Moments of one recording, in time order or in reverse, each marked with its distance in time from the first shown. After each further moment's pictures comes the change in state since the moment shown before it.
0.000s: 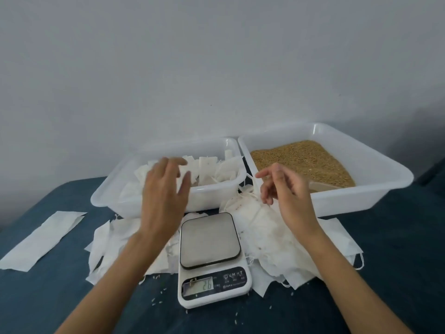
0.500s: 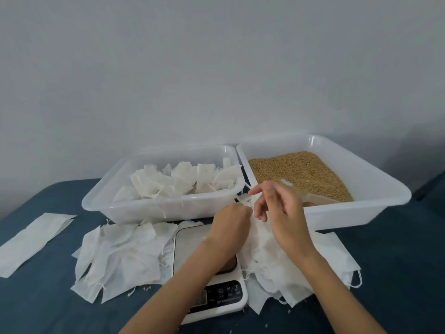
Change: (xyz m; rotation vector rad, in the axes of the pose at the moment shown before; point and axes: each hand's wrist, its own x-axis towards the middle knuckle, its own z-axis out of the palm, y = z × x) left_hand -0.023 0.069 0.105 0.159 -0.767 0.007; right_hand -0.005 0.003 0.007 -0.108 -0.032 -0.045
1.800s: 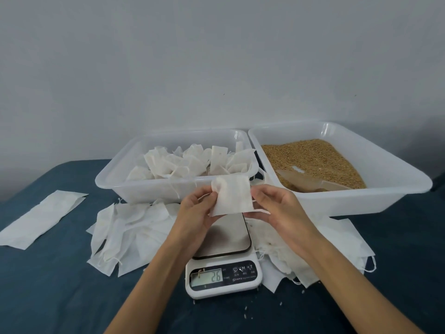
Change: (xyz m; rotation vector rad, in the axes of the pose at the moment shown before) left_hand -0.068 -0.063 -0.024 -1.832 0.196 -0.434; right_hand -0.014 0.018 0.019 0.339 -0.219 0.485
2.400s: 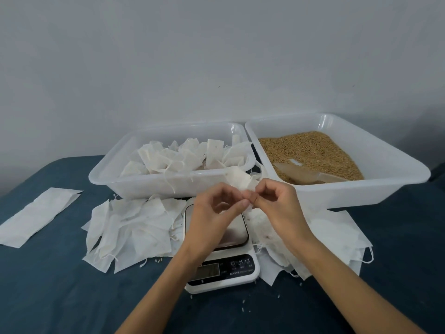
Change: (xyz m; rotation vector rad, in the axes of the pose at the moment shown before) left_hand -0.020 -0.013 0.022 0.524 -0.148 0.422; right_hand -0.003 0.007 0.006 -0.280 0.123 -0.250
